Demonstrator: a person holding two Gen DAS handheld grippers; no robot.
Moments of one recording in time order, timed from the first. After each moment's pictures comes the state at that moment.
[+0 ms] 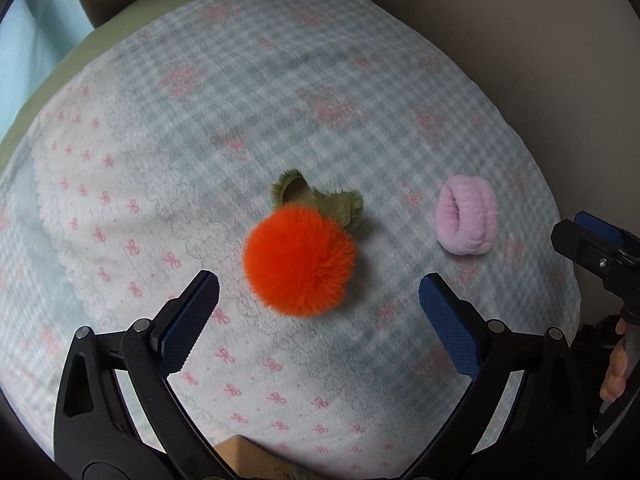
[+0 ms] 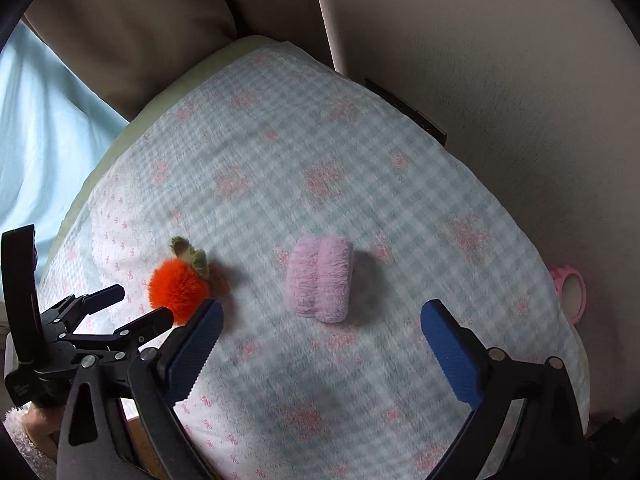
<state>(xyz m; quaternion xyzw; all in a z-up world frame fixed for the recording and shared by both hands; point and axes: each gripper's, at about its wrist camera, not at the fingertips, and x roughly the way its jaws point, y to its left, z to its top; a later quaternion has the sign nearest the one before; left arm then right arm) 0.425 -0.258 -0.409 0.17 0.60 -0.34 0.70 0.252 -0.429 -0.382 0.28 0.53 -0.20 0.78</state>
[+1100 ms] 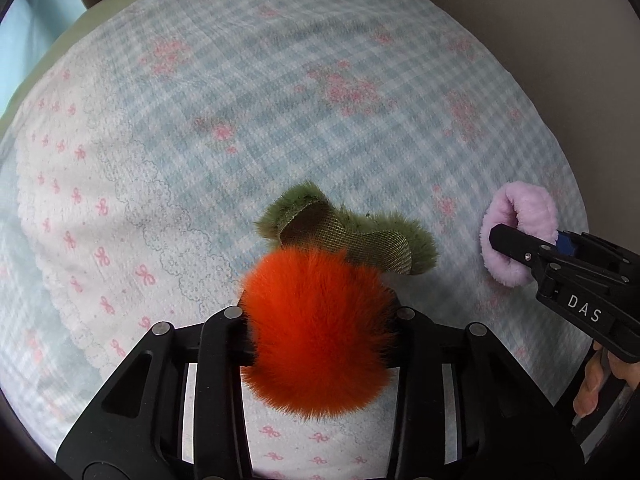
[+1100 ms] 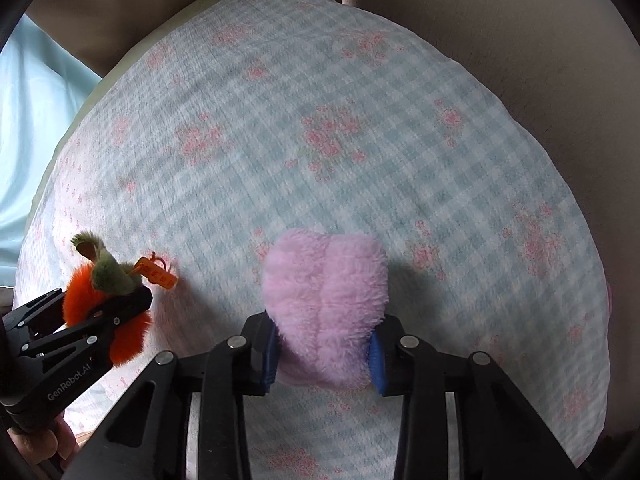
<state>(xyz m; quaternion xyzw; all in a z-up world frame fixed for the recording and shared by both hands) 0.434 -0.275 -0.463 0.18 0.62 -0.31 0.70 0.295 -0.431 -0.456 0.27 0.58 -0.18 0.75</state>
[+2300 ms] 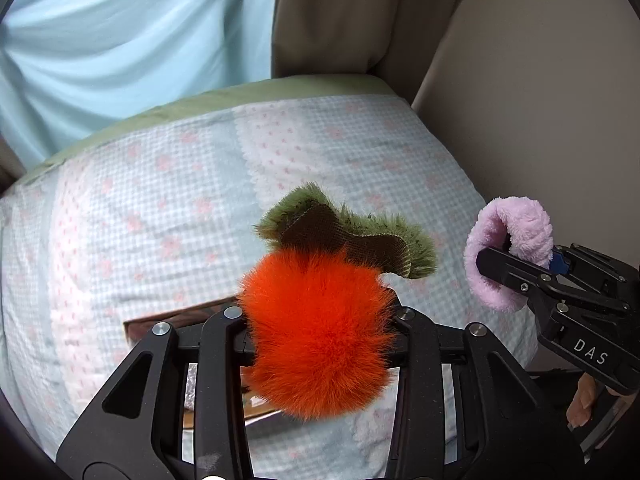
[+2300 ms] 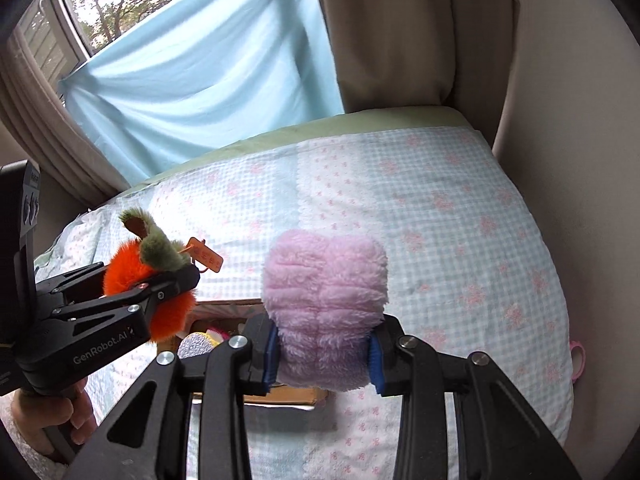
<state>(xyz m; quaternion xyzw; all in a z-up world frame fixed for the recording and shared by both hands) 0.245 -0.021 -0.170 0.04 0.50 -0.21 0.84 0.156 -0.176 -0.192 0.12 0.46 0.03 0.88</state>
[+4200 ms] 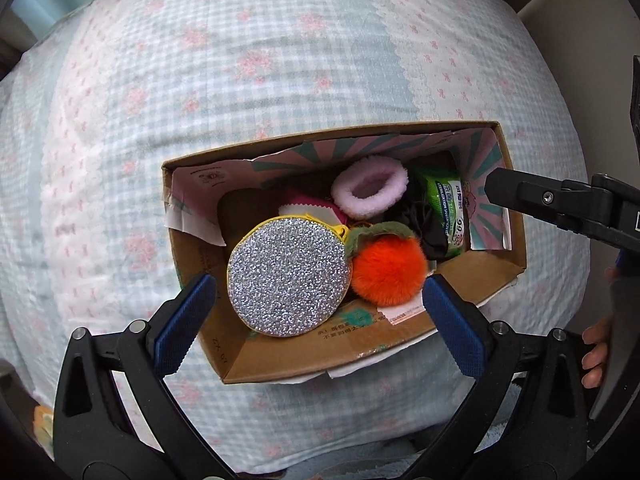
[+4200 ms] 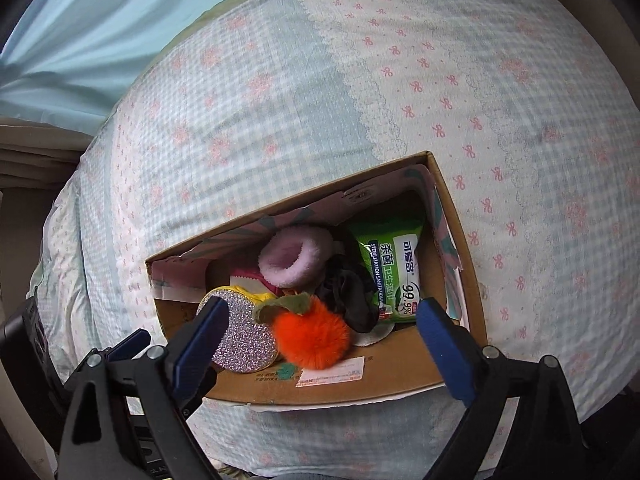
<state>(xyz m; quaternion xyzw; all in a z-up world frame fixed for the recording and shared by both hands) 0.259 0.141 -0.349 0.03 0.67 -0.13 0.73 0.241 -0.065 -0.368 0.23 0.64 0.01 0.73</state>
